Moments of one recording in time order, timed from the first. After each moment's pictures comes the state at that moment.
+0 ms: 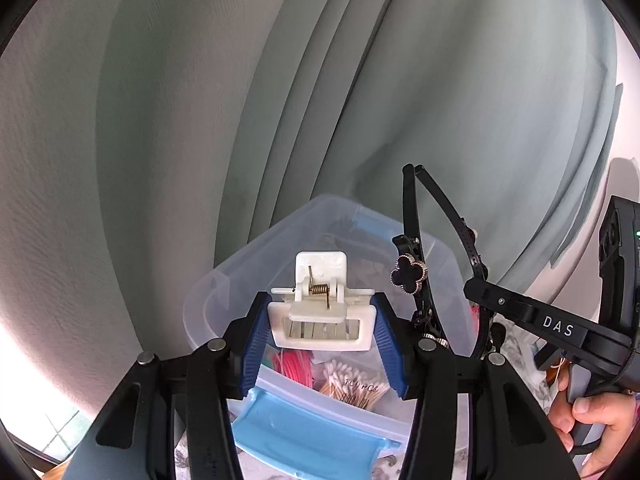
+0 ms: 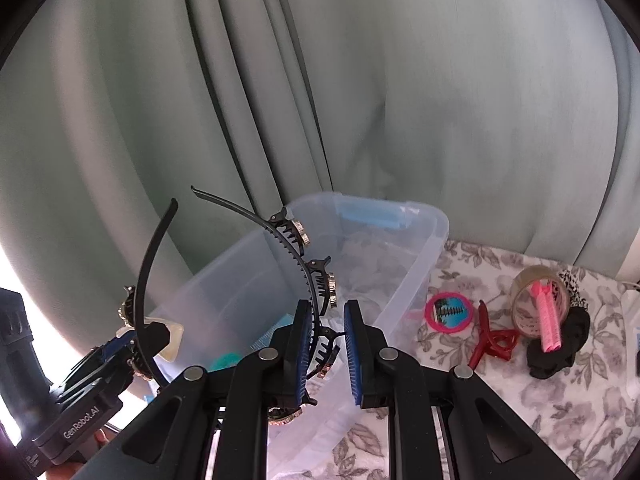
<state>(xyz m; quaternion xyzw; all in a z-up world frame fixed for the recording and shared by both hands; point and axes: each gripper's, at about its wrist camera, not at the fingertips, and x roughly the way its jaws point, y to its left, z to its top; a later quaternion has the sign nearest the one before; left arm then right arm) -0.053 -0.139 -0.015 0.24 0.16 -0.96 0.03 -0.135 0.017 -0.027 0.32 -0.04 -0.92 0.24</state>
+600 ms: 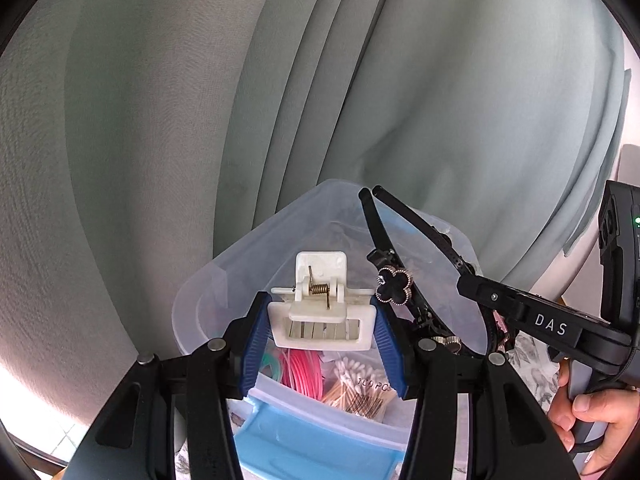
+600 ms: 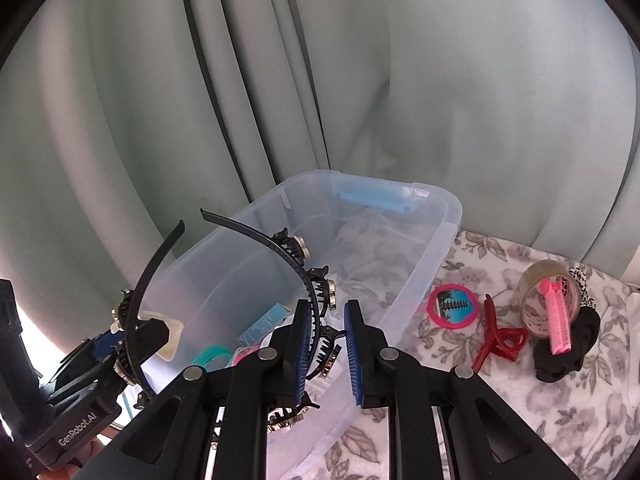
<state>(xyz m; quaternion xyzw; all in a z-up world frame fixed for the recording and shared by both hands) -0.076 -0.144 -0.023 0.26 0.15 -0.95 0.04 -0.156 0.011 -0.046 0.34 -0.02 -0.91 0.24</state>
